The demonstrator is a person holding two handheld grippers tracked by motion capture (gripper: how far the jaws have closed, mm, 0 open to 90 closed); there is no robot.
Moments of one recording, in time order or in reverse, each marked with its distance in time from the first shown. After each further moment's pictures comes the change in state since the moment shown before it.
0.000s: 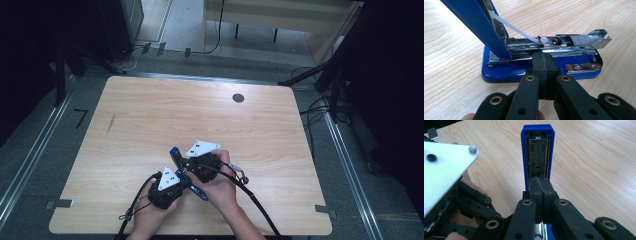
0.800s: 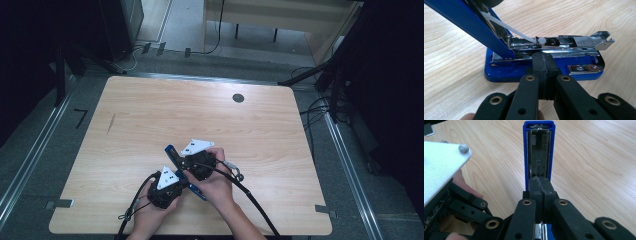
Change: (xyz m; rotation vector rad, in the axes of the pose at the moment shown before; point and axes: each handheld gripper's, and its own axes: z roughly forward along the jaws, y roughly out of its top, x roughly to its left) left arm 0.002 0.000 0.000 0.001 0.006 -0.012; right arm 0.000 0.005 0.013 0.024 0.003 -0.015
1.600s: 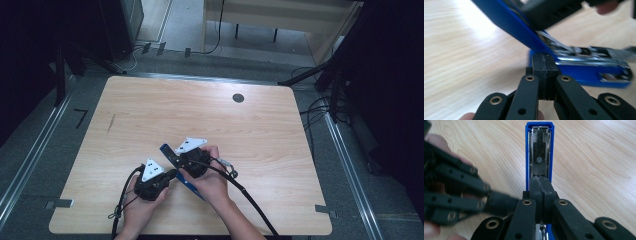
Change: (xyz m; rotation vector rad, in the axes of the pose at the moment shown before) left arm 0.025 0.002 -0.017 -0.028 0.062 -0.063; right arm 0.001 0.006 0.017 0.032 0.001 -0.006
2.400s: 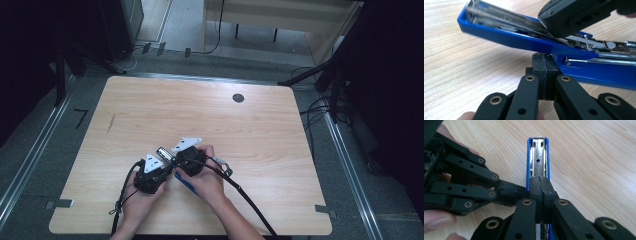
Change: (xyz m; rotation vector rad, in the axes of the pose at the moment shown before) left arm 0.024 0.003 0.013 0.051 0.093 -0.041; right arm -0.003 0.000 0.022 0.042 0.007 0.012
